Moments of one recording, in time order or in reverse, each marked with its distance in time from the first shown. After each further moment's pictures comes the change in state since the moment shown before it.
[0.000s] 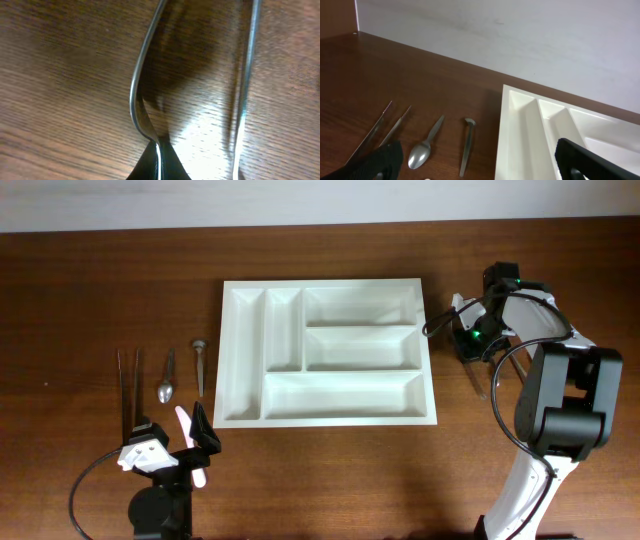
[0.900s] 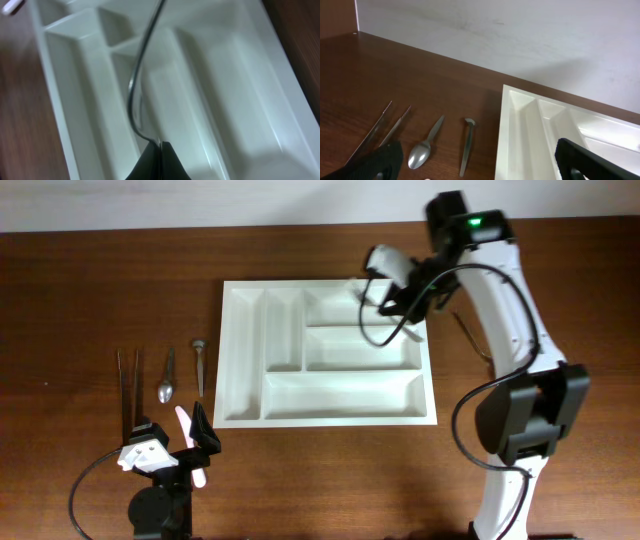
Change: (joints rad) left arm 0.000 0.000 0.000 0.000 0.000 0.000; right arm 0.314 -0.003 0.586 -0.449 -0.440 -0.556
